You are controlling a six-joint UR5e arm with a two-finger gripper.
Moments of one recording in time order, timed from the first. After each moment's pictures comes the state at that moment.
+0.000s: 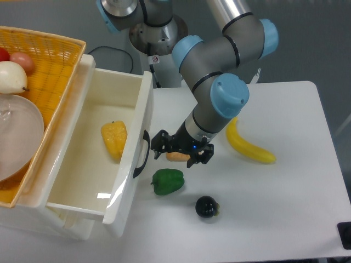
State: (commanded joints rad) arm 2.52 -1.93 -1.53 -1.38 1.14 0.59
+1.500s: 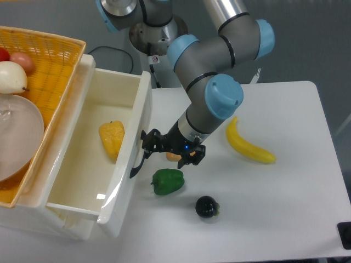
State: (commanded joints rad) arm 2.50 -1.93 -1.52 -1.39 1.12 0.60
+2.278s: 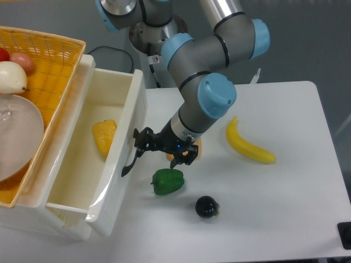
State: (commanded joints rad) arm 2.47 -1.90 -1.53 -1.42 1.10 0.60
